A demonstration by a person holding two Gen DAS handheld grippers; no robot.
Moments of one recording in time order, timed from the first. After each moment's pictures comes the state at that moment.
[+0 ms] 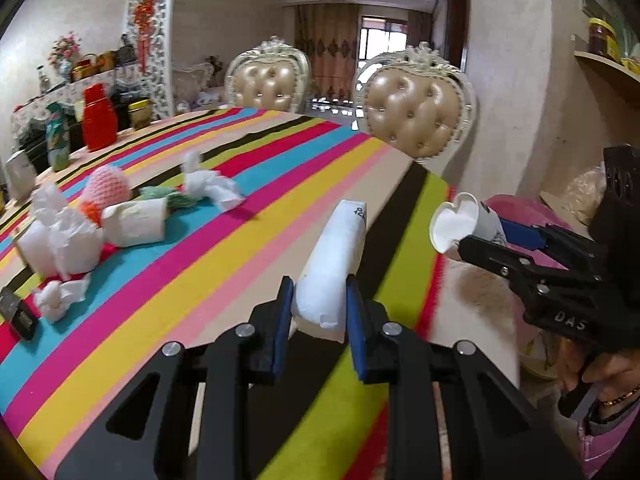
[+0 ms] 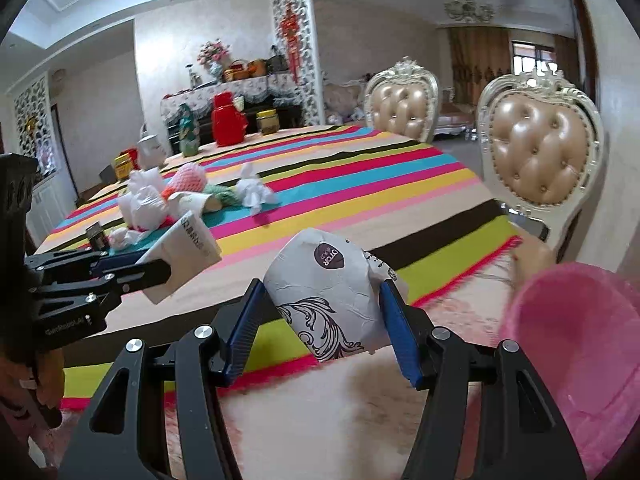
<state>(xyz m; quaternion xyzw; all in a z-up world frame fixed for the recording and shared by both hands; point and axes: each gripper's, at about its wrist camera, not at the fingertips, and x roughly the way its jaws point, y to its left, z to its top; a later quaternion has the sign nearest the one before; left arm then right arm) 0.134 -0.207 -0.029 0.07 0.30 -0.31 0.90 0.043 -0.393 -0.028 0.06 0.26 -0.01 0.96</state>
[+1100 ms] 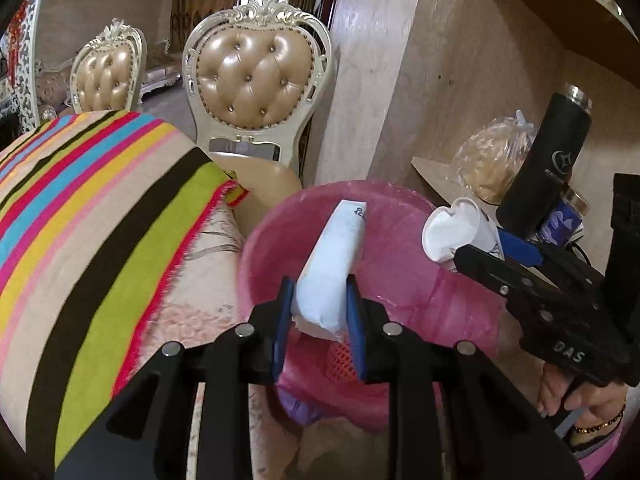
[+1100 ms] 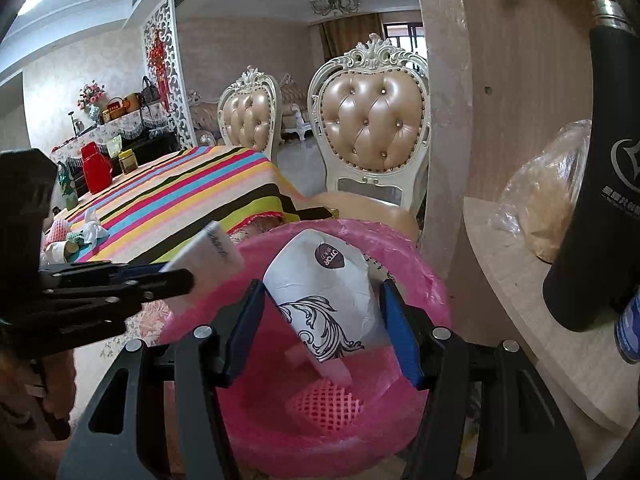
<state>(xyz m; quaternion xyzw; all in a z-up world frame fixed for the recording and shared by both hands) 0.103 -0.484 -0.051 0.11 0.35 -0.50 0.79 -0.066 -0.586 -0.037 0.12 0.26 -0.20 0.94</state>
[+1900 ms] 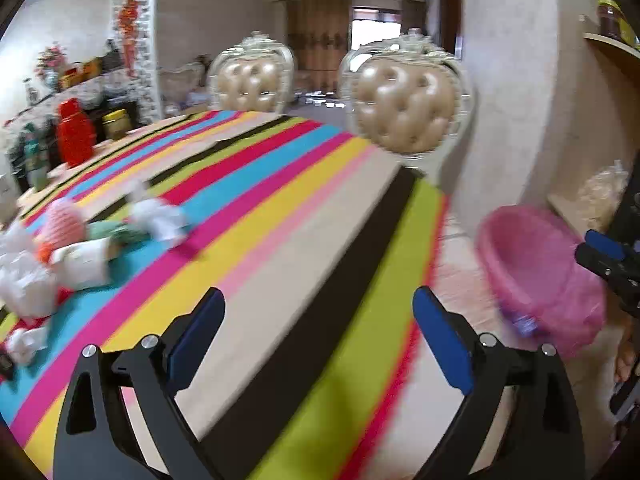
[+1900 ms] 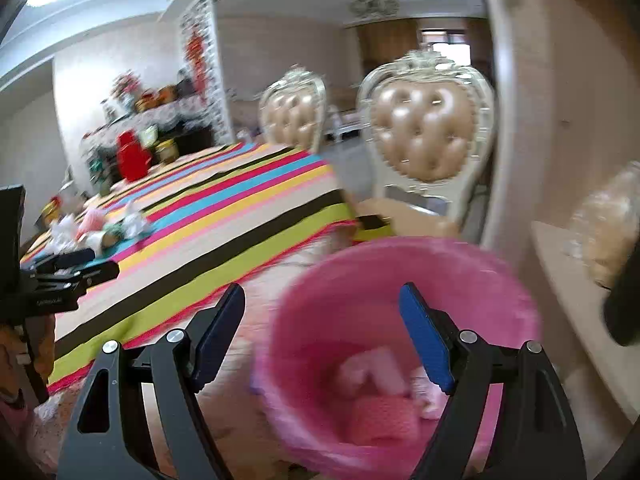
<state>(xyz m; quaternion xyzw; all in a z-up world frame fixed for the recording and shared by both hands) 0.173 -0.275 -0.032 0.10 0.31 -0.29 0.90 -0.013 -0.503 -0.025 0.09 0.27 -0.12 0.95</state>
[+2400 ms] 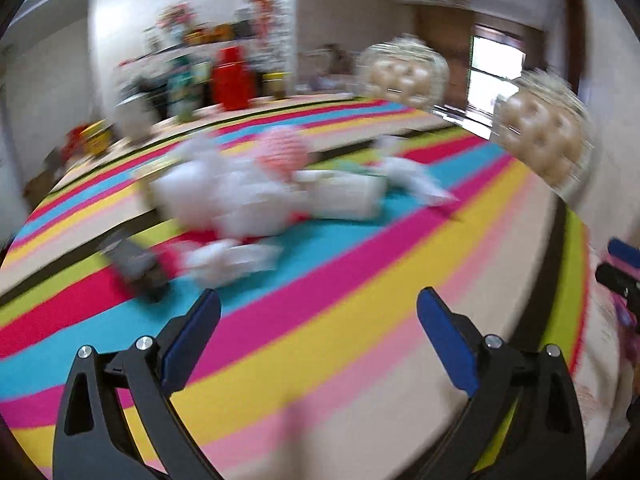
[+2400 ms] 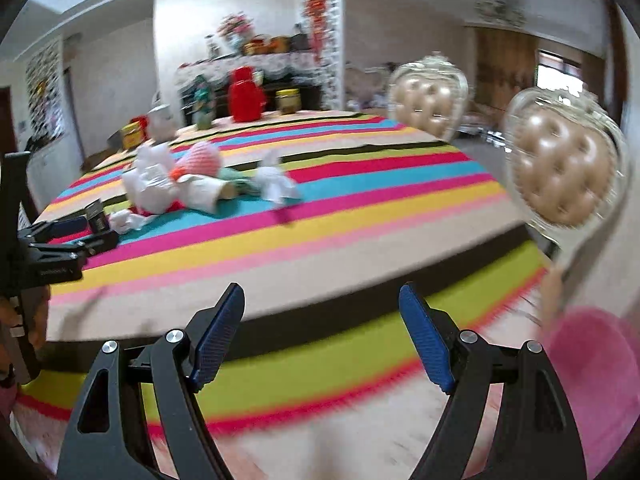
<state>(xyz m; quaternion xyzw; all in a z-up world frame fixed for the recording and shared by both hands) 0.199 -0.050 -0.038 0.02 0.33 -0.08 0.94 0.115 -0.322 -0.022 -0.01 0.31 0.05 0.95</state>
